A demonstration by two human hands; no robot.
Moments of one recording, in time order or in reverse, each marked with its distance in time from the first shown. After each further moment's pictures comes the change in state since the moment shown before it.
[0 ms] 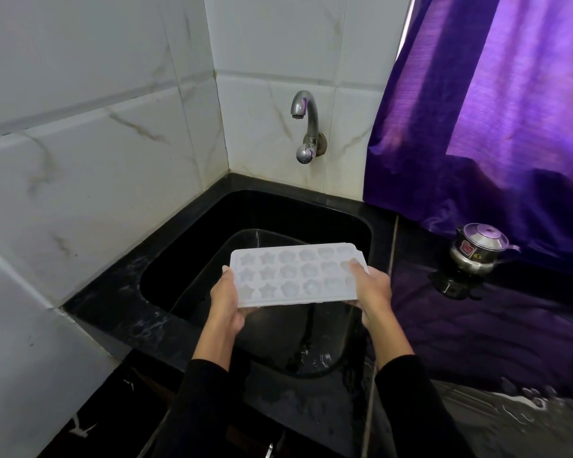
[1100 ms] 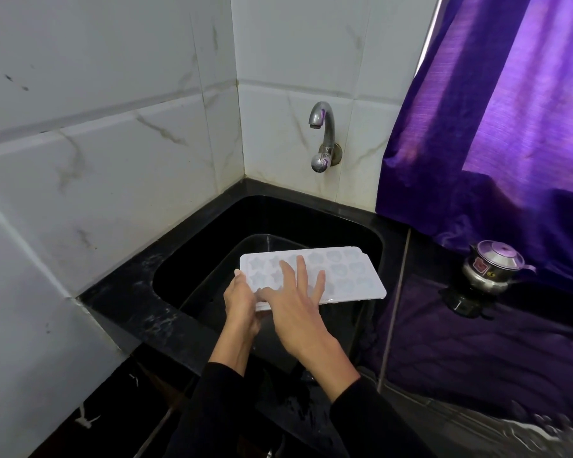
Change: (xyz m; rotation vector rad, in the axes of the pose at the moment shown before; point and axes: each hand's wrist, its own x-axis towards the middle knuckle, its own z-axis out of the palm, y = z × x) left_hand -0.017 -0.004 0.013 -0.044 0.121 0.024; right_hand -0.099 -0.003 0.067 -1.303 -0.488 -0.910
